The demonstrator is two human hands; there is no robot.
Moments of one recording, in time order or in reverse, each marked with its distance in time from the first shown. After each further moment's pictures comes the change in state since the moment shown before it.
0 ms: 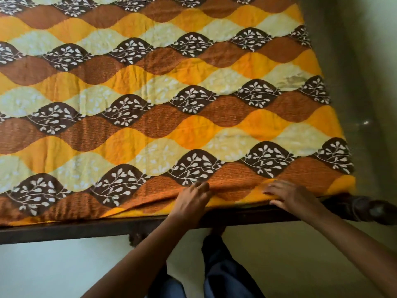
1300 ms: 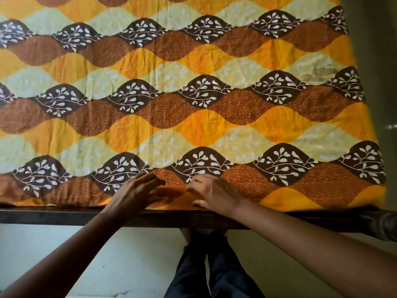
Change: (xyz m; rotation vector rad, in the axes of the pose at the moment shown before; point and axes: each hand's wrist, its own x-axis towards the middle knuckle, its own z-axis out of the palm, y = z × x) left_hand -0.056 -0.088 -0.018 -0.049 0.188 0.054; right_hand 0.103 -0.114 0.035 0.277 -0.004 -0.404
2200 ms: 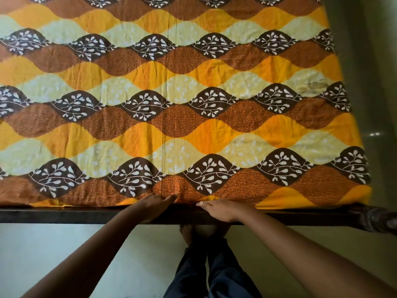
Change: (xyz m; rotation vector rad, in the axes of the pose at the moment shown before) left_hand -0.005 0.009 0.000 -0.294 -0.655 -0.461; right_hand 0.003 -0.038 0.001 0.304 -0.656 0.553
